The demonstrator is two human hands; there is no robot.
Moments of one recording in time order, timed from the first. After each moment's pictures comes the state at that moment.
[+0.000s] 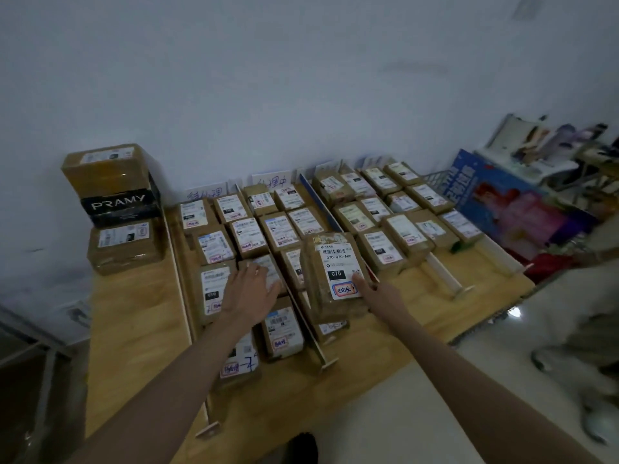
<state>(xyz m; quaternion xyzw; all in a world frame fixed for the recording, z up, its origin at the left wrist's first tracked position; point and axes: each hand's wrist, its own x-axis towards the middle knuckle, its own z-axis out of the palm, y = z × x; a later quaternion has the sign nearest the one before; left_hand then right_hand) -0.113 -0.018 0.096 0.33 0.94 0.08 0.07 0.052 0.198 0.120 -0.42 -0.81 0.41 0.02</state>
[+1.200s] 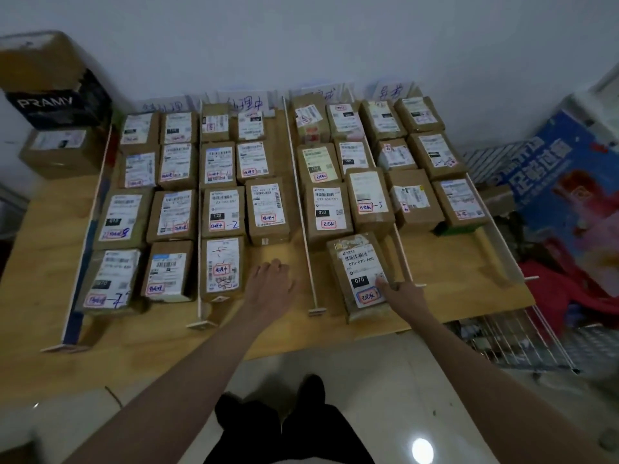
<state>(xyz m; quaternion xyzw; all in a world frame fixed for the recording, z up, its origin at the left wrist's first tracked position) 0.052 0.281 0.011 0.23 0.96 0.01 0.17 0.159 0.536 0.002 -0.37 -0.83 0.39 -0.14</state>
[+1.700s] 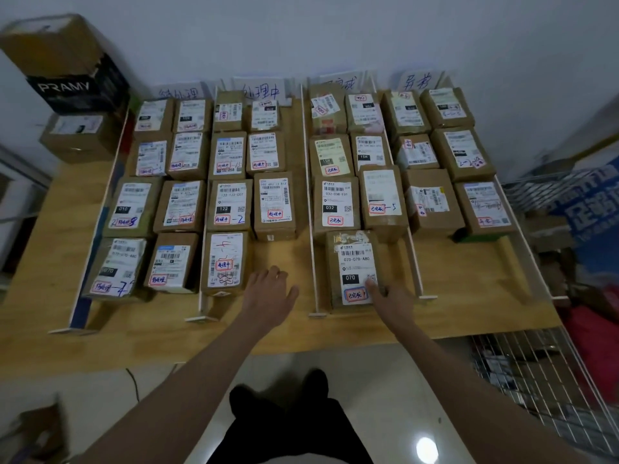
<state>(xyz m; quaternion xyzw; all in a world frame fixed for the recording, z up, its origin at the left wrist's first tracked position) 0.057 0.283 -0.009 0.18 0.96 -0.01 0.19 0.136 0.525 -0.042 -0.35 -0.82 0.43 -0.13</state>
